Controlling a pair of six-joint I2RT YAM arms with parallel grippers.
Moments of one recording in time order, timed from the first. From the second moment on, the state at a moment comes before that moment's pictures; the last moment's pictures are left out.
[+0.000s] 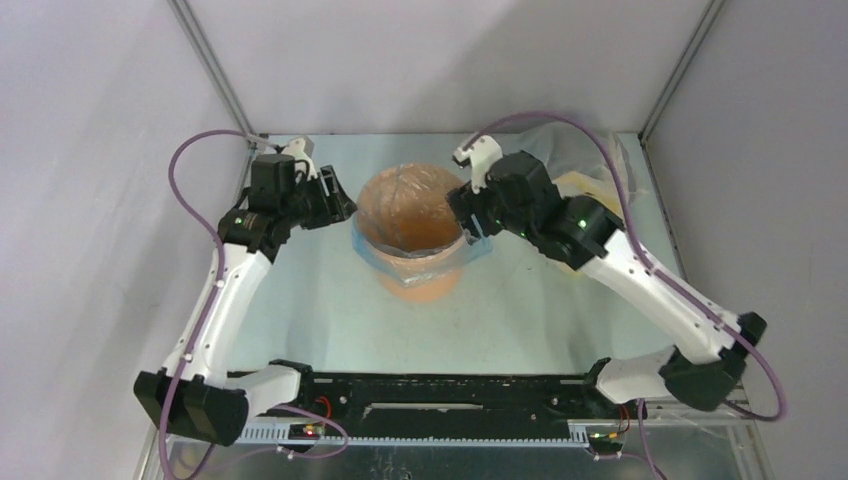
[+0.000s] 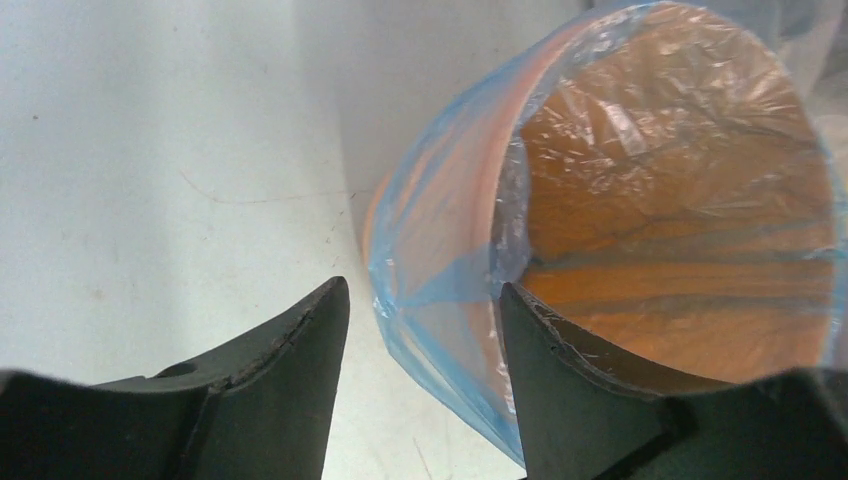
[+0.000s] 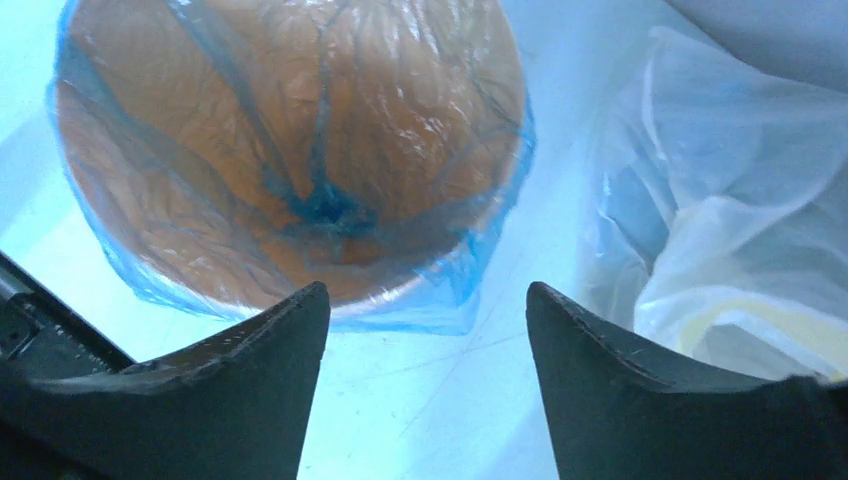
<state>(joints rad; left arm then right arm) -0.18 1.13 1.23 -0.70 0.17 -0.39 0.86 1.40 1.63 -0.81 0.20 0.02</state>
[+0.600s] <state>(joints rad) -0.26 1.28 1.30 -0.72 0.05 -0.37 0.79 1.12 1.18 -0.55 0.37 0.13</state>
